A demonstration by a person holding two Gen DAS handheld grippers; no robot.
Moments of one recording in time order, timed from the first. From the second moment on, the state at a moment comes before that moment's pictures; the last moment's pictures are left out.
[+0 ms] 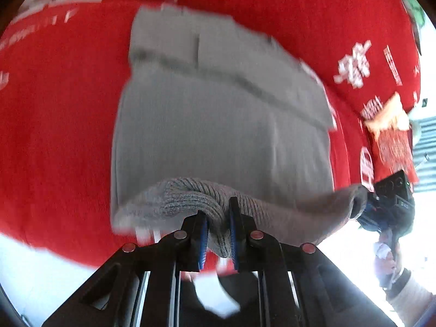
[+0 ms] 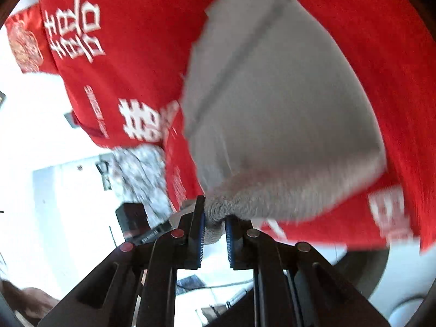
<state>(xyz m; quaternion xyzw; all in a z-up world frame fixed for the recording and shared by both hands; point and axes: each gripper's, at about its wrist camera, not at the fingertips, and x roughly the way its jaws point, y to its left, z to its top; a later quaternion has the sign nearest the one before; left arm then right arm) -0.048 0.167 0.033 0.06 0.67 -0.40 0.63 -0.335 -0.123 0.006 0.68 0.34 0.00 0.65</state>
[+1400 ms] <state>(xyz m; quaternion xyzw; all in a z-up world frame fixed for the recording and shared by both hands) 0.023 0.055 0.003 0.21 0.62 -0.32 0.69 -0.220 -0.204 0.035 0.26 0.58 -0.19 0.75</state>
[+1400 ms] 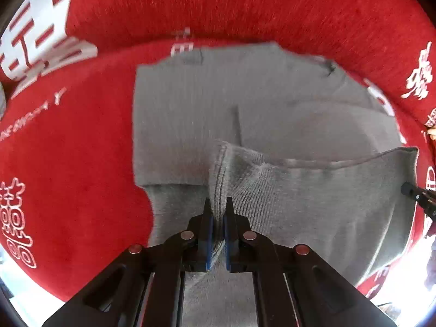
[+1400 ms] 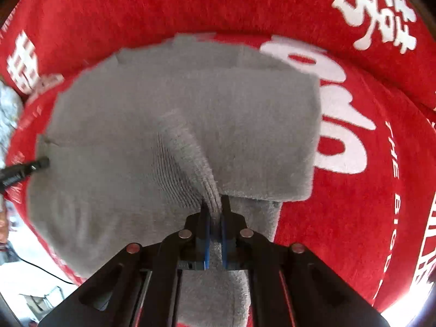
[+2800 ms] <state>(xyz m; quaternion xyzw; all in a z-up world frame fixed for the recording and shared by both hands) 0.088 0.072 -0.009 0.17 0.66 -0.18 0.71 -0.221 -0.287 0.012 0.47 0.52 -0.19 0.68</state>
